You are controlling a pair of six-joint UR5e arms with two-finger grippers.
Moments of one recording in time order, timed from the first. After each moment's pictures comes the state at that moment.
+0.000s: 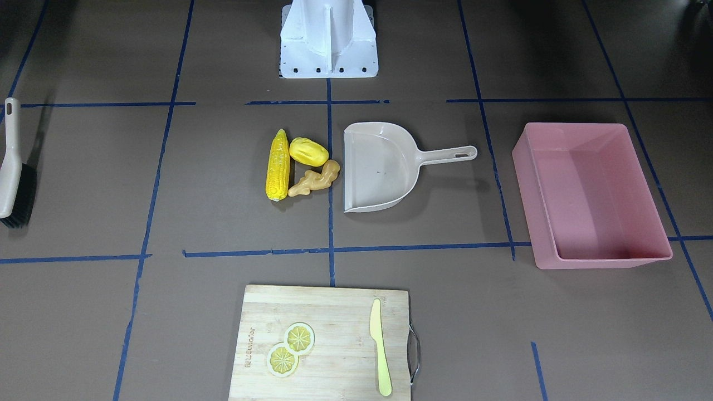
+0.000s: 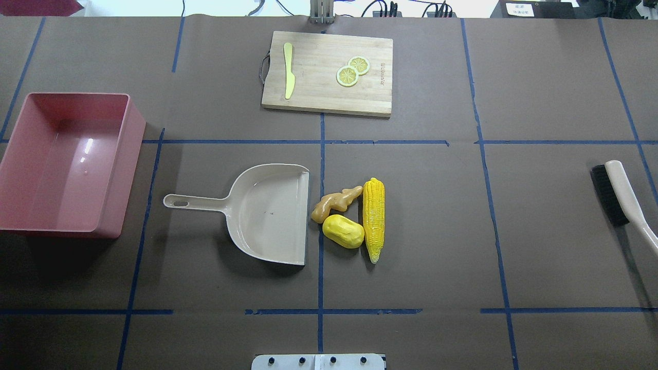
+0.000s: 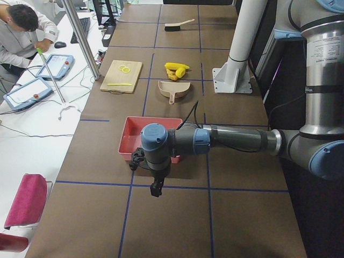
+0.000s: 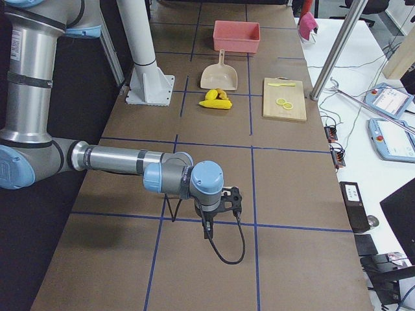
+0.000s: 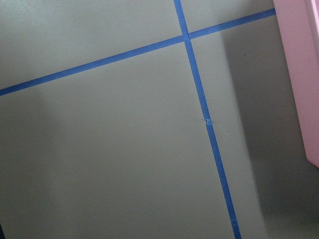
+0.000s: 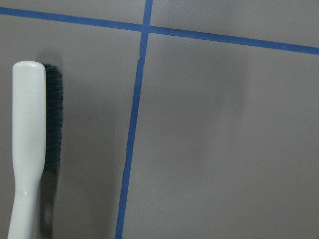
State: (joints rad) left arm -1.61 -1.46 -1.76 -1.41 -2.28 0.35; right arm 1.63 -1.78 1.73 -1.58 2.33 -0.21
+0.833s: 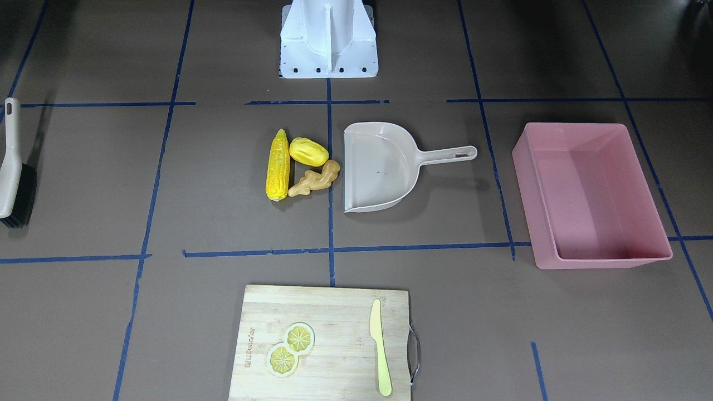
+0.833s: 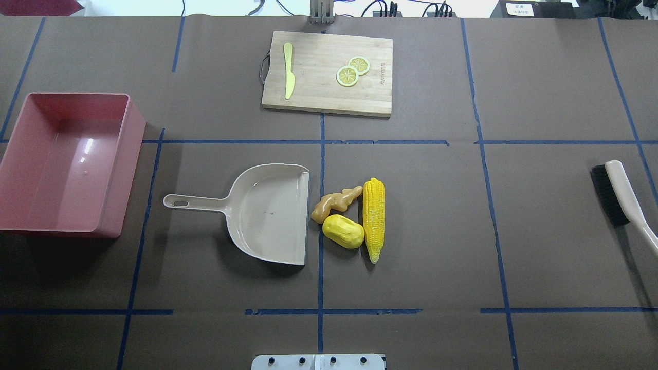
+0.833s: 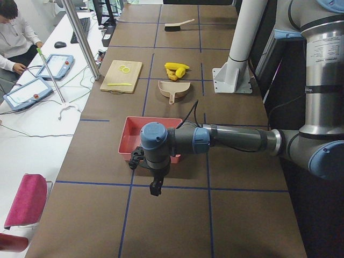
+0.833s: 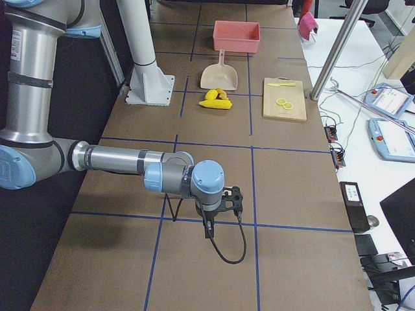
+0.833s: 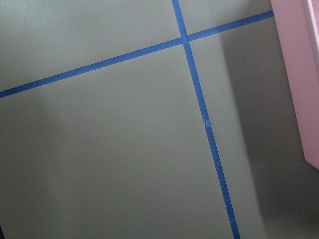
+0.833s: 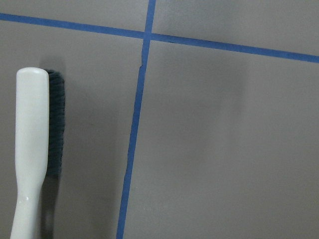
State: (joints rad) left arm -1.61 -1.47 -1.76 -1.42 -2.28 0.34; right arm 1.63 -1.77 1.73 -1.56 2.33 -0.20
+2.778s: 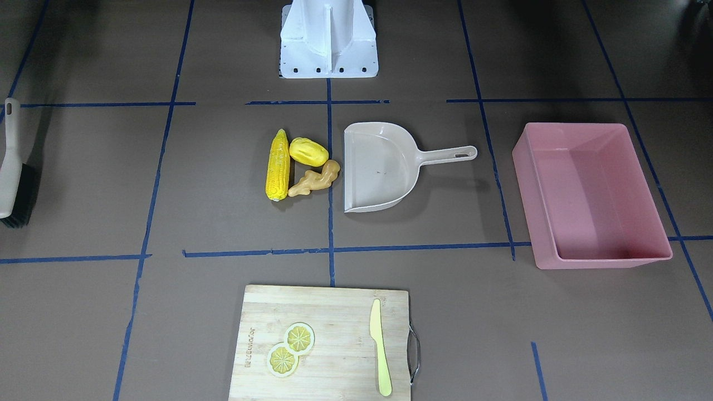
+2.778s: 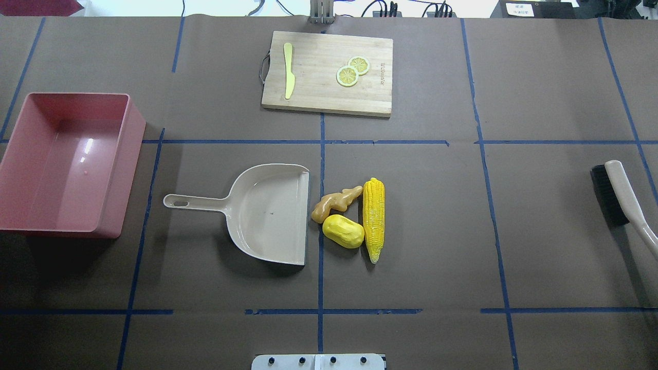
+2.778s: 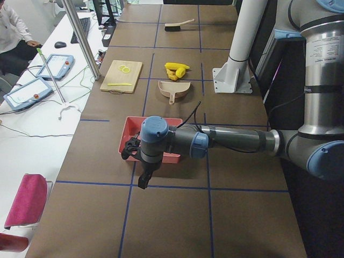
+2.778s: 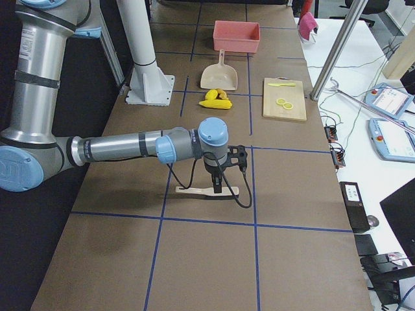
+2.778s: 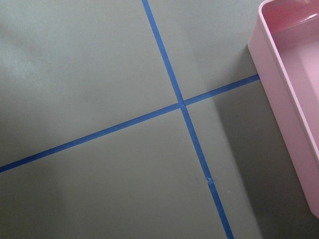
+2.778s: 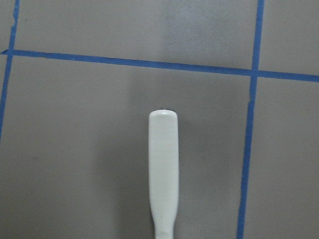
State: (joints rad) left arm -1.60 -1.47 -1.74 -1.69 -2.29 0.24; right arm 1.39 -1.80 1.96 -1.43 2.39 0.25
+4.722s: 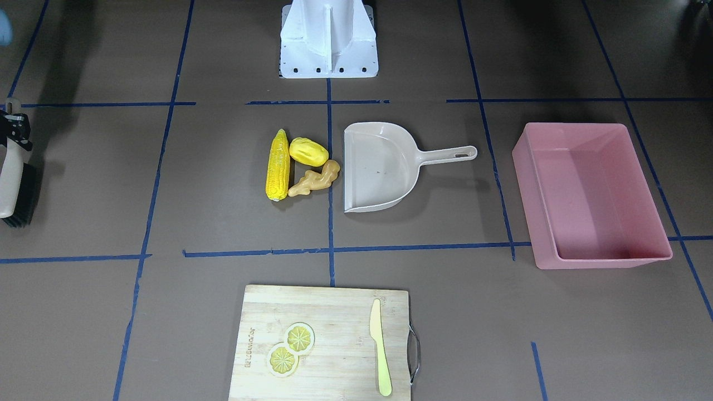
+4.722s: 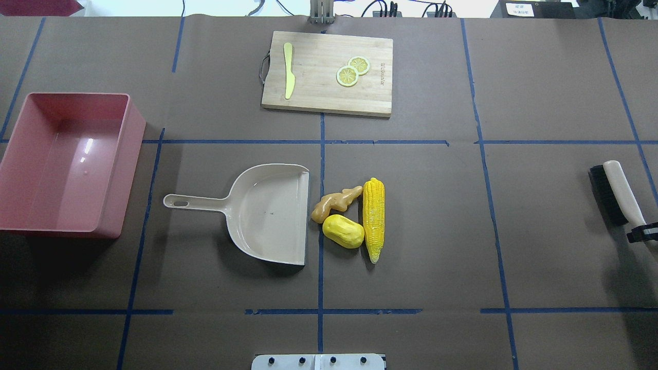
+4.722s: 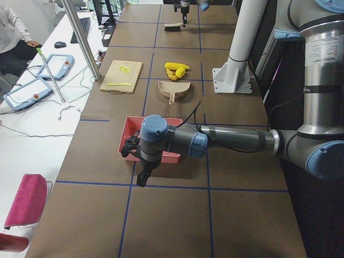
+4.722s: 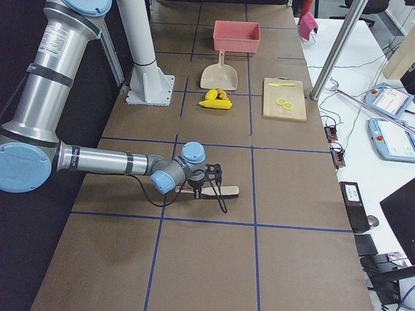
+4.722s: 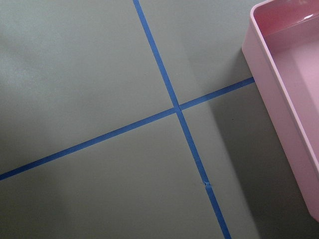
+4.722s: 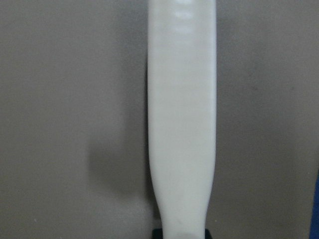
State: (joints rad) left arm -1.59 -1.47 -1.74 -1.70 -2.29 0.24; right arm 0.98 -1.93 1.73 -0.84 2.17 0.66
